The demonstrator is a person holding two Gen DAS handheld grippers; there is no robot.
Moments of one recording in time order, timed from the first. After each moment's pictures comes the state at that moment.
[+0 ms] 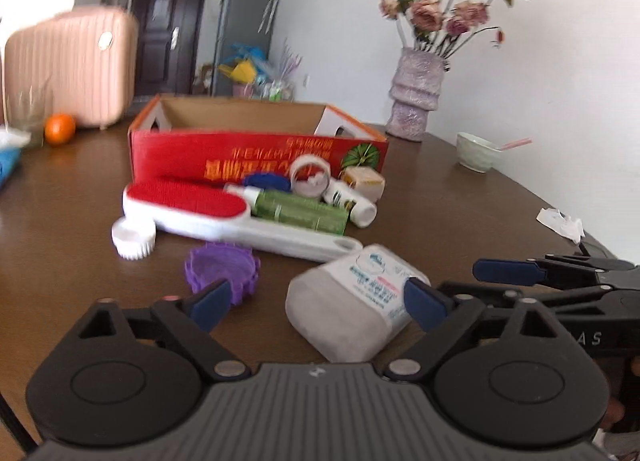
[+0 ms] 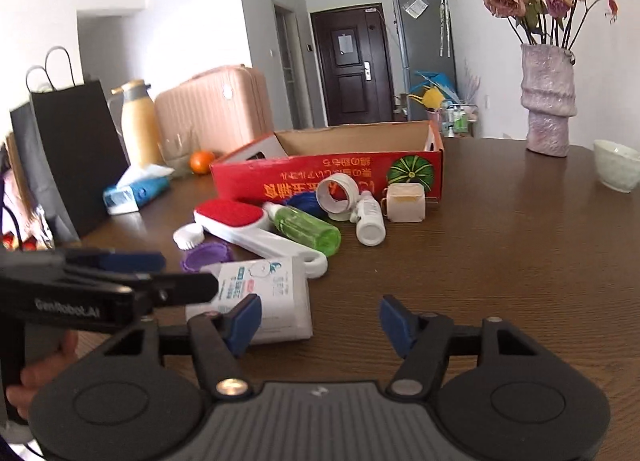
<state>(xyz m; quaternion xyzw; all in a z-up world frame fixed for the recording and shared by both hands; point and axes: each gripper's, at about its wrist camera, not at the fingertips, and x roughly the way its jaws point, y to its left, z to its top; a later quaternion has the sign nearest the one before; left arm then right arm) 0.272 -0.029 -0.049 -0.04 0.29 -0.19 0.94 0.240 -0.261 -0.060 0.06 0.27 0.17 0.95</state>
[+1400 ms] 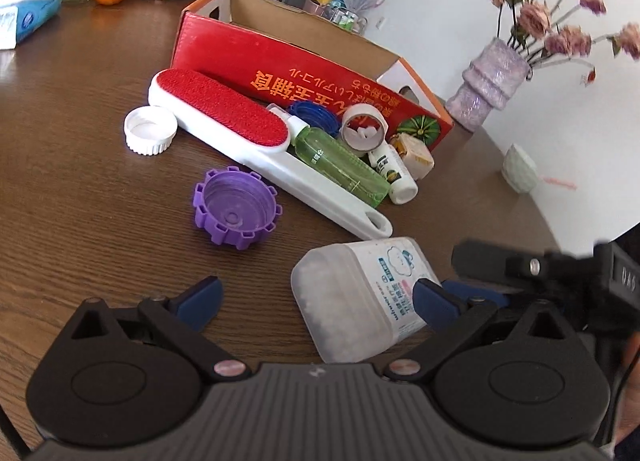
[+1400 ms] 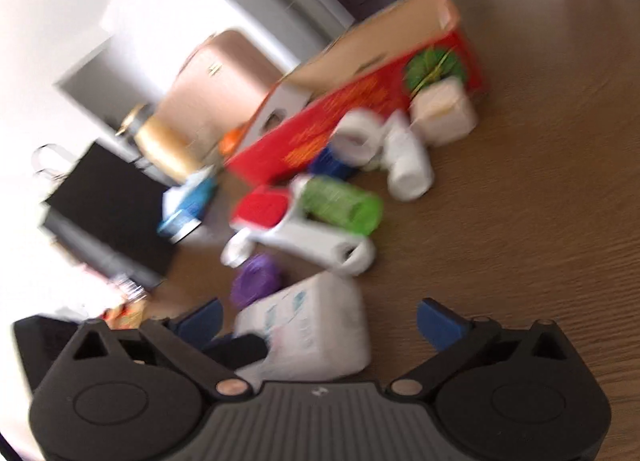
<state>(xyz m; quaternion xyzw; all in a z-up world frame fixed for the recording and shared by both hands) 0.312 -0.017 -0.058 -0.19 0.41 -0.13 0.88 0.349 -0.294 -0.079 0.28 0.45 0.30 0.79</state>
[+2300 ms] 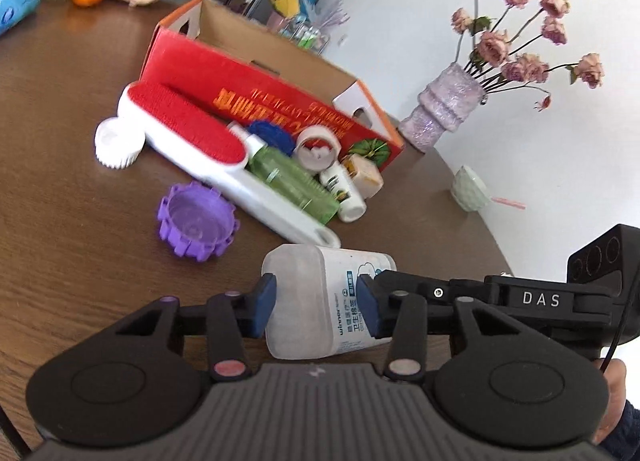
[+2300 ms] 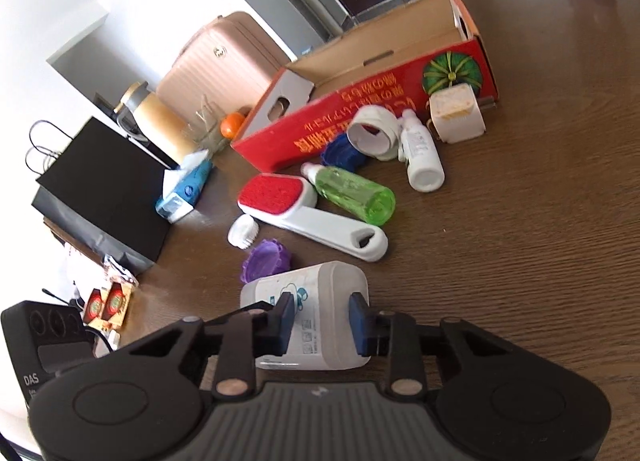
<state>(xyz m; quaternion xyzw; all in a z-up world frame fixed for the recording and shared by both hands) 0.303 -0.011 -0.040 -0.22 0.37 -0.19 0.88 0.326 -0.278 -0.043 0.24 0.44 0.26 0.83</state>
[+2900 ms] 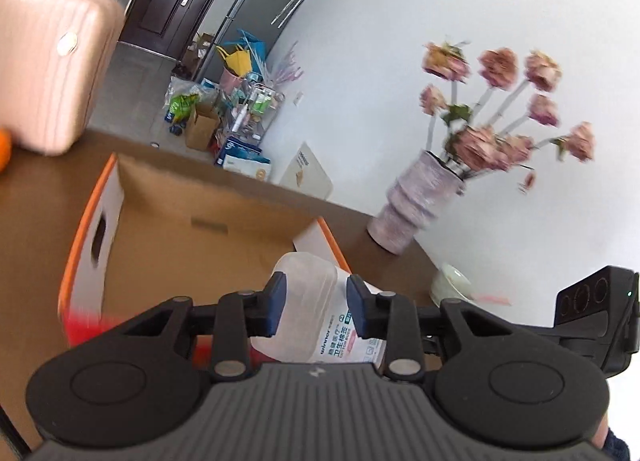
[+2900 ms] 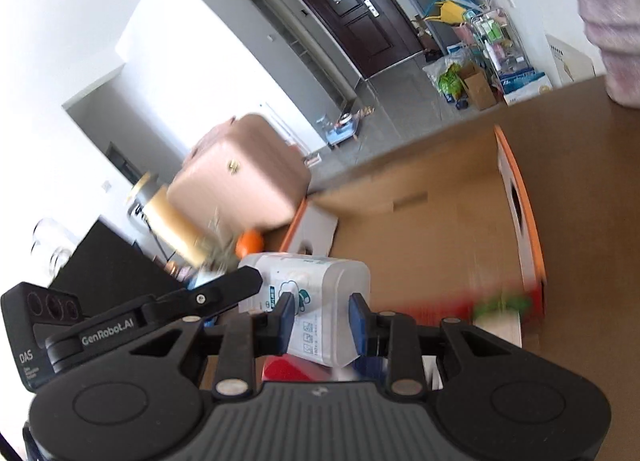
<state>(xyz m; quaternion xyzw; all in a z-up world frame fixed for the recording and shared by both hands) 0.496 -0.005 0.073 -0.20 0.30 -0.23 0.90 0.500 -0.279 0.047 0.25 0.36 0.25 0.86</state>
